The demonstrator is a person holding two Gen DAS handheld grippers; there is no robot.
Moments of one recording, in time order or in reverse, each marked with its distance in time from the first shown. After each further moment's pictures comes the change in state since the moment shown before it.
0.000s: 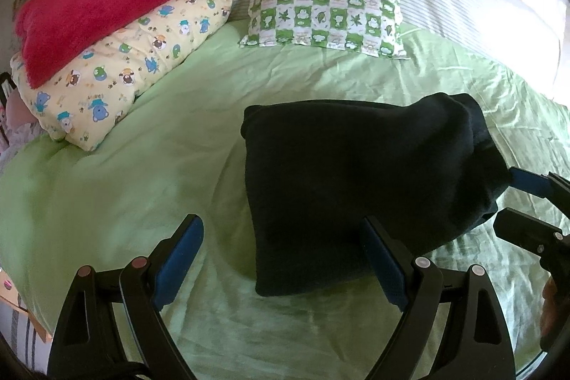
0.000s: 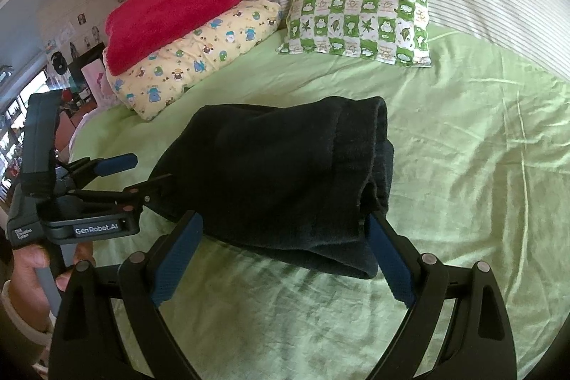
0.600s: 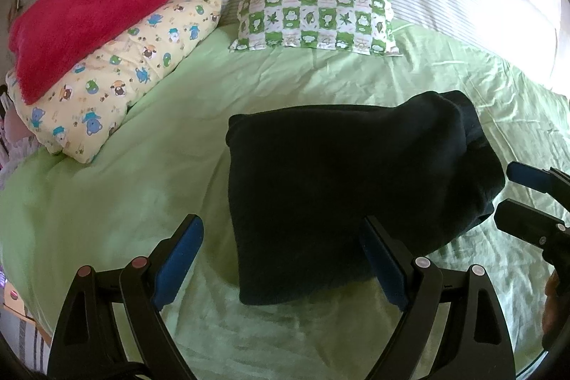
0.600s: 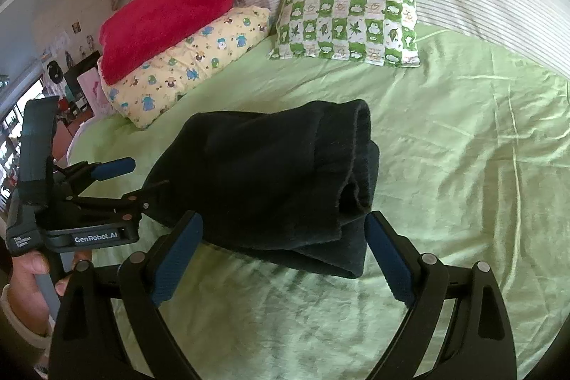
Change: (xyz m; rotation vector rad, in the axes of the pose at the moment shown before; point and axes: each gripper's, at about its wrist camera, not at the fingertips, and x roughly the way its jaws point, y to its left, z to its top) left arm 0.002 -0.014 0.007 0.039 0.000 0.007; right arm -0.006 -0.015 0.000 0.039 -0.019 -0.007
